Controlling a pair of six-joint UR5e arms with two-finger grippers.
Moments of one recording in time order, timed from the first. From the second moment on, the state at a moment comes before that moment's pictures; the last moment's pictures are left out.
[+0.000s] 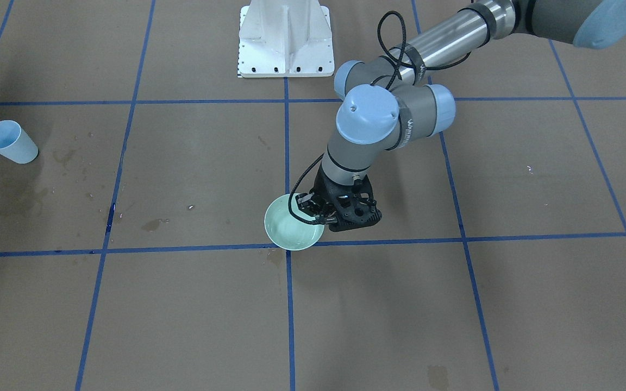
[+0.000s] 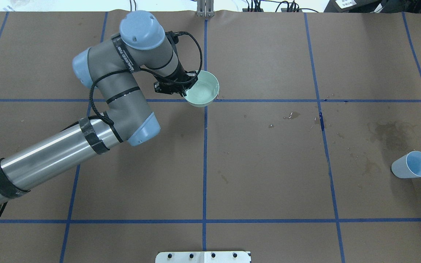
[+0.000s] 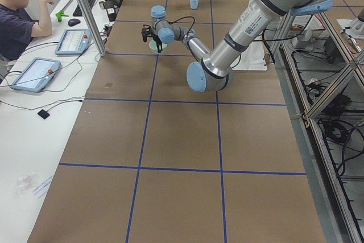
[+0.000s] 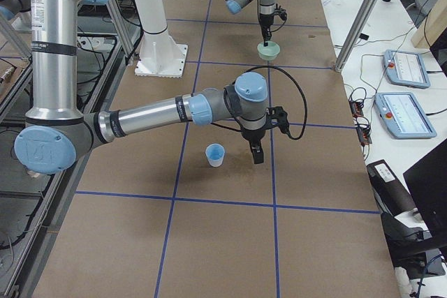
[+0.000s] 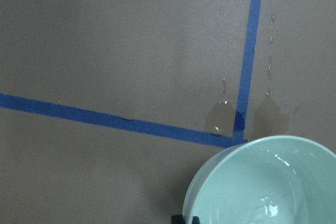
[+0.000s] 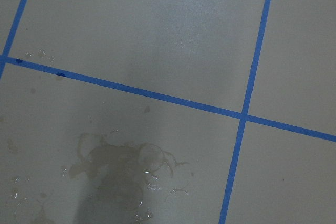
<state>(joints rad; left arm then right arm) -0.74 -2.42 -1.35 -1.84 -2.07 -1.32 1.45 -1.64 1.91 -1.56 2.30 0.06</state>
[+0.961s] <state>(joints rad) -0.97 -1.70 -1.77 -1.91 -2.25 -0.84 1.45 -1.64 1.92 -1.57 2.31 0.06</state>
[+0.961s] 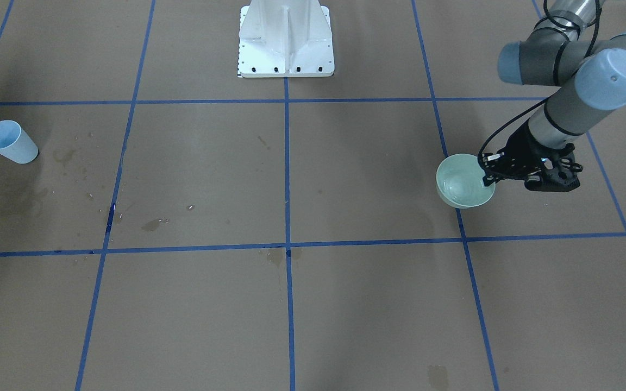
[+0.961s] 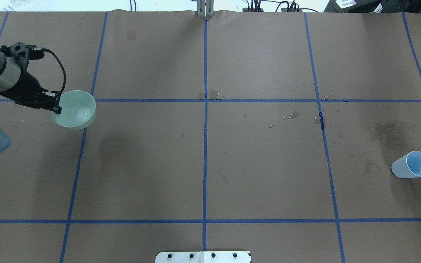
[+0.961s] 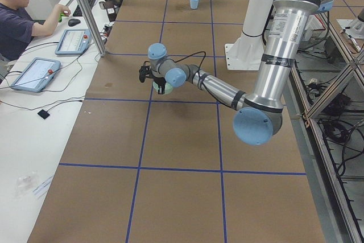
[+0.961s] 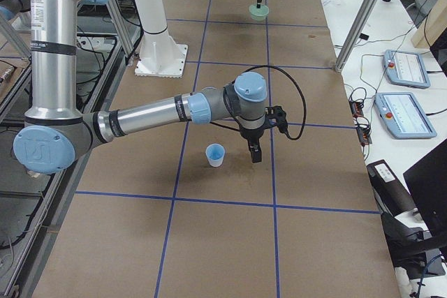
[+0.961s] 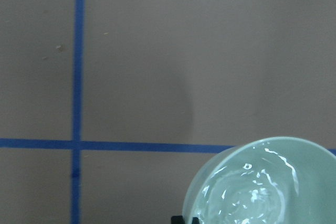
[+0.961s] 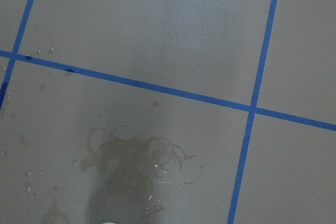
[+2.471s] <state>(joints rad) -1.14 -1.29 -1.60 -2.29 -2.26 -0.58 1.46 -1.63 1.92 -1.57 2.31 0.06</state>
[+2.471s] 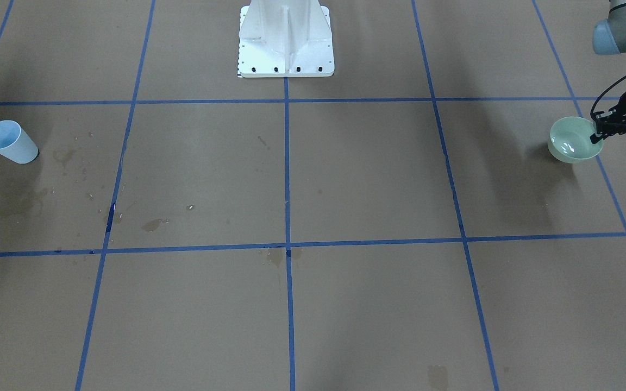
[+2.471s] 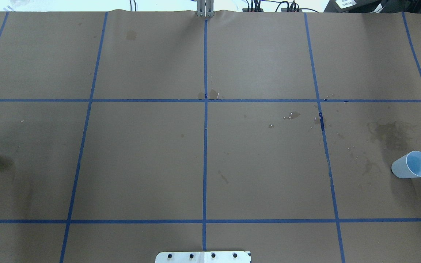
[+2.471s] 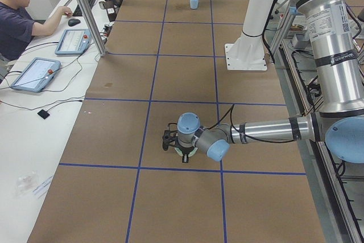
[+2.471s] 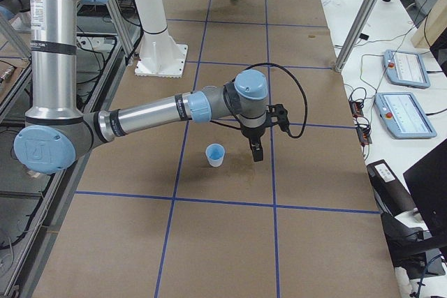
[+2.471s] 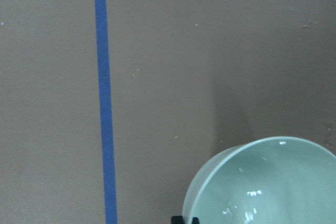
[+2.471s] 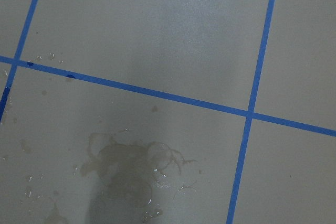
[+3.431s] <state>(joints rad) -1.14 -1.30 -1.57 -2.30 -2.26 -0.58 1.46 -1.63 1.91 -1.57 2.31 0.06</state>
